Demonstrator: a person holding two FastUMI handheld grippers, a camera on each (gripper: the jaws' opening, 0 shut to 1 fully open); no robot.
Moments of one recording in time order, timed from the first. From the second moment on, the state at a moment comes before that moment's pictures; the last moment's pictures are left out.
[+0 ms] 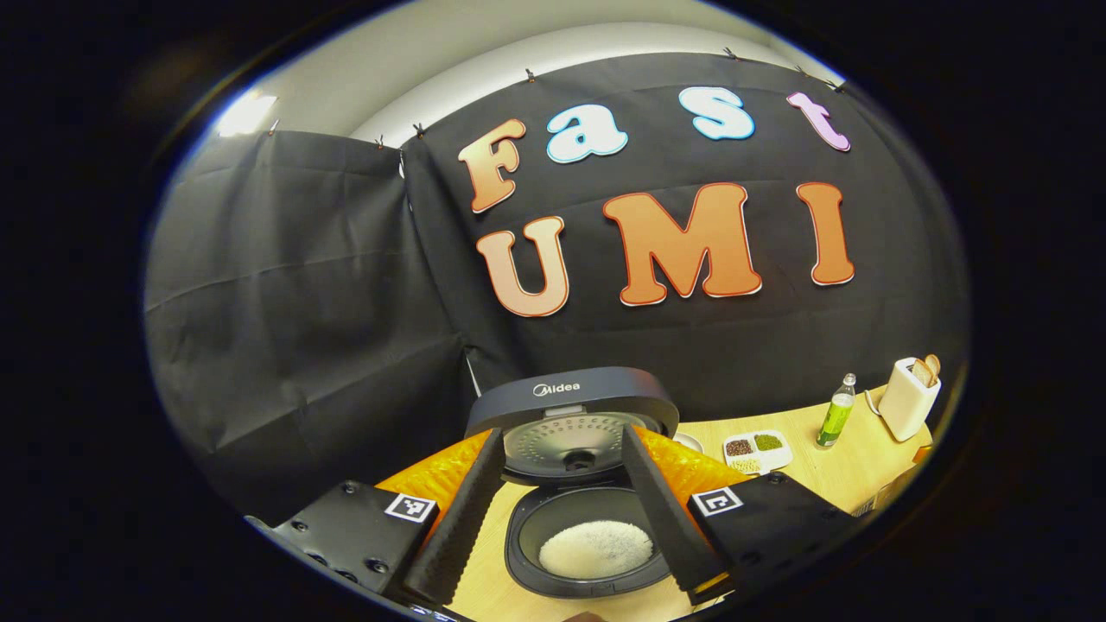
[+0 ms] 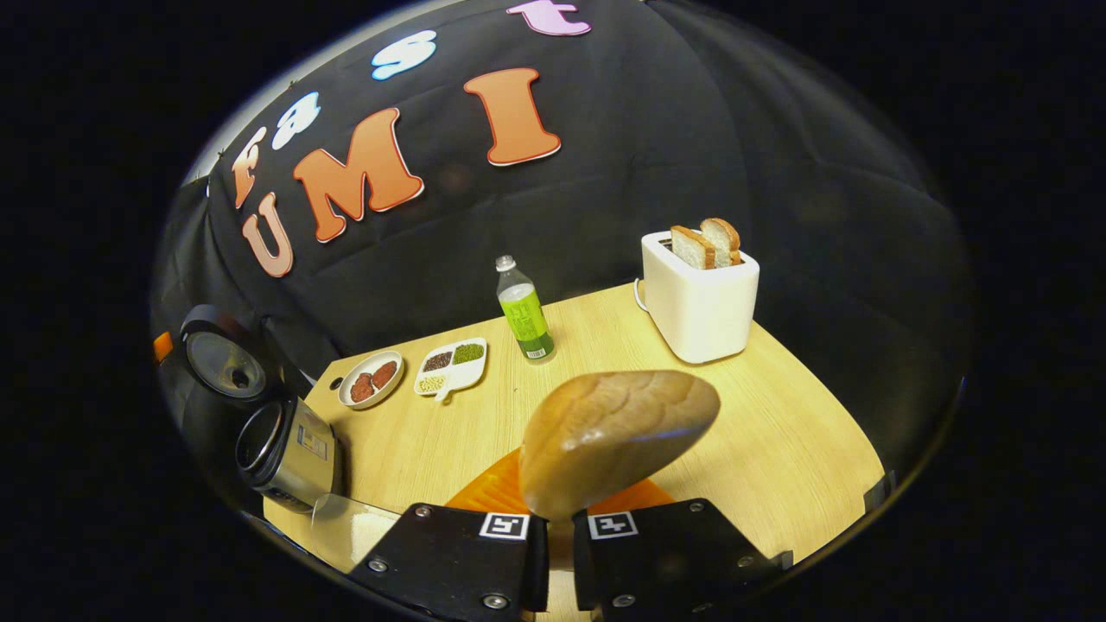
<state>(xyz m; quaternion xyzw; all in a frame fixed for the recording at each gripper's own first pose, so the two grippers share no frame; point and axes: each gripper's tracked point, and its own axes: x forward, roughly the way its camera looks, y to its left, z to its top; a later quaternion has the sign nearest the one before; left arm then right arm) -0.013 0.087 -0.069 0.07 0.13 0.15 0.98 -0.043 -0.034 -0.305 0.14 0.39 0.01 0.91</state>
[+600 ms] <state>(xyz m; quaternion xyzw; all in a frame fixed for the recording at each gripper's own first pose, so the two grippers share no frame) 0.022 0.111 -0.051 0.02 0.13 0.15 0.98 -0.059 -0.074 -0.337 0.15 0.44 -0.07 0.88</state>
